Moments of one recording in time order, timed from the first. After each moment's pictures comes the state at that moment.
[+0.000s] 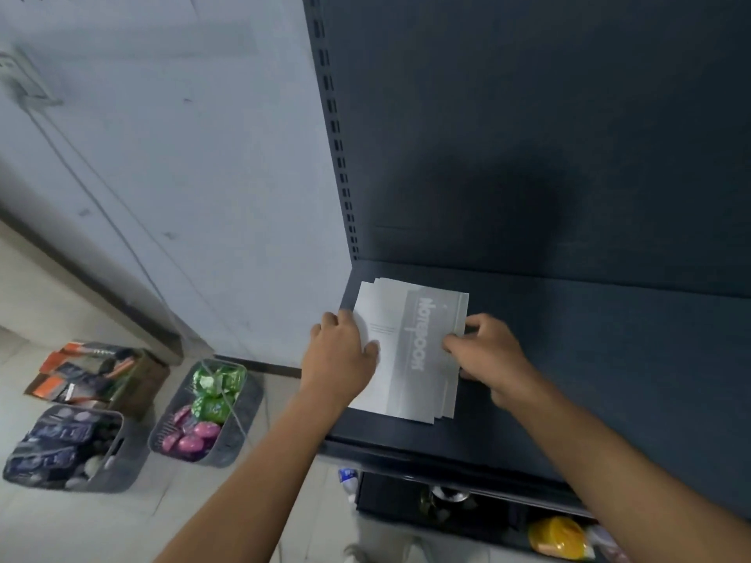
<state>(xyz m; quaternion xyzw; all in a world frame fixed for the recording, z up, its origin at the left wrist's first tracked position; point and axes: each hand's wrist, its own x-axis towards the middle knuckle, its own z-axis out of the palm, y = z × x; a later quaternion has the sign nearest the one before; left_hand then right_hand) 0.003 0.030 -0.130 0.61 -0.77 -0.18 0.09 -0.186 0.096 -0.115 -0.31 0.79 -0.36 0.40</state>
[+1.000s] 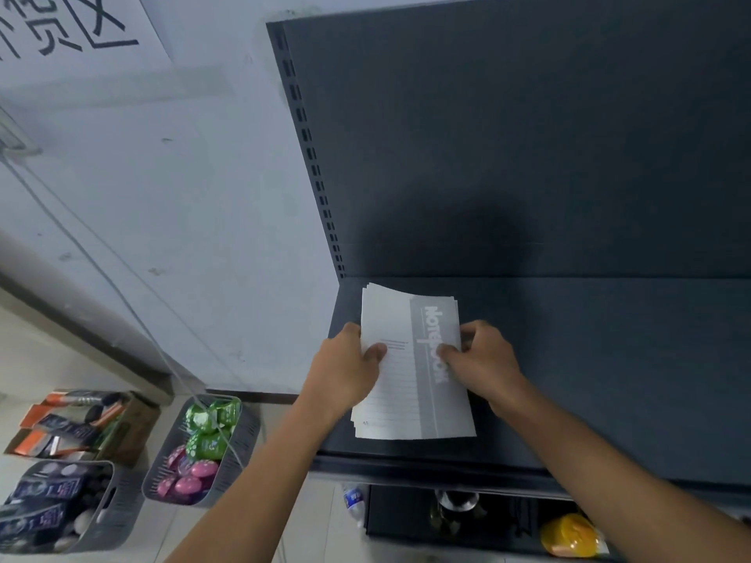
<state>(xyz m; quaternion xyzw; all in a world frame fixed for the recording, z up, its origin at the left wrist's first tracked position) -0.003 0.034 -0.101 0.57 -0.76 -0.30 0.08 -0.188 0.112 -0.121 -0.33 0.80 -0.36 0.35</state>
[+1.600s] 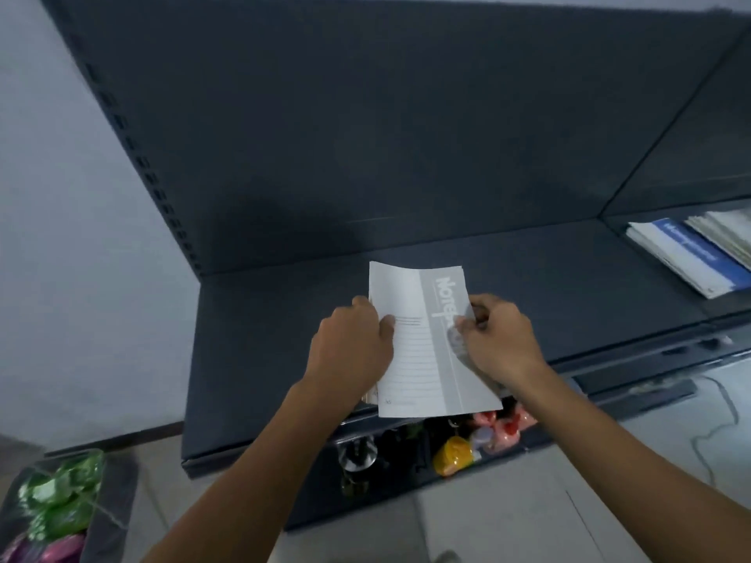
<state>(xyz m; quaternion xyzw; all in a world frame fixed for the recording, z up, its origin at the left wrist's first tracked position) -0.114 0.134 -0.067 0.39 -0.88 -0.24 0.10 -0.260 0.267 -0.063 -0.25 0.89 -0.35 0.15</state>
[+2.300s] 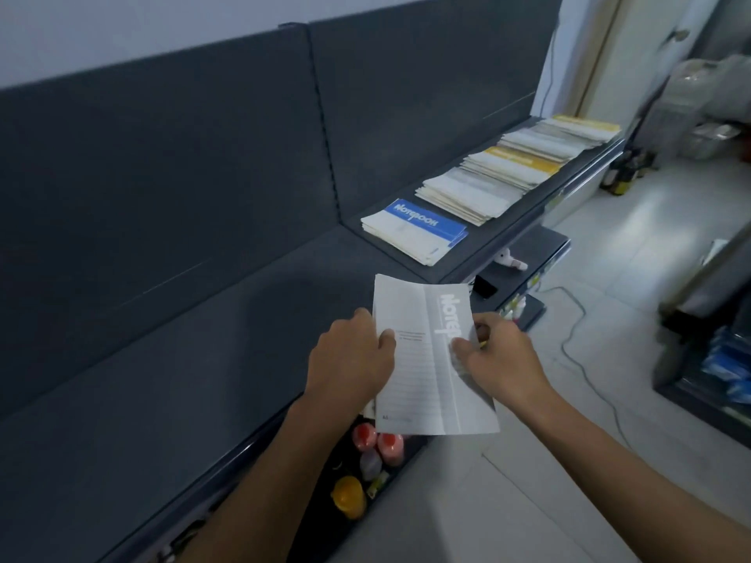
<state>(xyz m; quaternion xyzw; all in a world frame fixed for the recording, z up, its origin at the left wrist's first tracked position) -0.424 0.421 -0.053 0.19 -0.96 -0.21 0.03 -0.486 0.609 -0.078 -0.03 0.90 -0.42 0.09</state>
